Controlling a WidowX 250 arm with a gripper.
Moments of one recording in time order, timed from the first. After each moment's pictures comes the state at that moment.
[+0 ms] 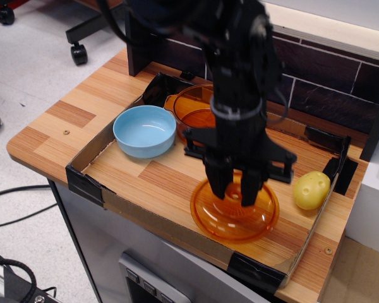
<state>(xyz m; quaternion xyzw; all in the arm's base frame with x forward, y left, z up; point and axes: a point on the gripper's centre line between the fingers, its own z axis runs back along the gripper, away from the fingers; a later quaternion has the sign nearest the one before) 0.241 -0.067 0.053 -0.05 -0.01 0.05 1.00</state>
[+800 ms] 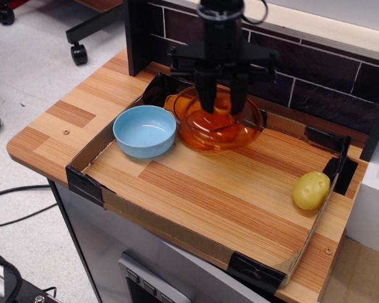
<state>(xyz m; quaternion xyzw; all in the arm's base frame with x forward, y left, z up) 0.311 -0.013 0.086 -0.03 -0.04 0.18 0.98</state>
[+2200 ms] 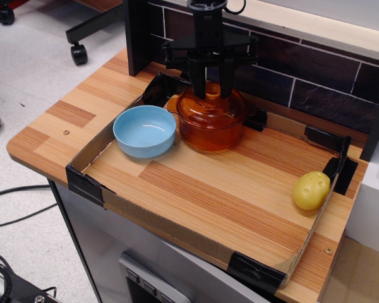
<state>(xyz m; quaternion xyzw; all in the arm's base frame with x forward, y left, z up) 0.355 0.017 0.061 -0.04 -0.01 0.25 0.97</state>
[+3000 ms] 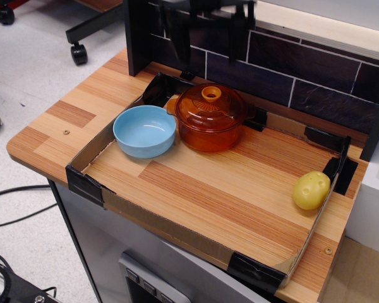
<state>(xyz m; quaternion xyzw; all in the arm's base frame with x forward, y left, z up) 0.358 0.026 0.121 -0.04 -0.04 0.21 0.98</state>
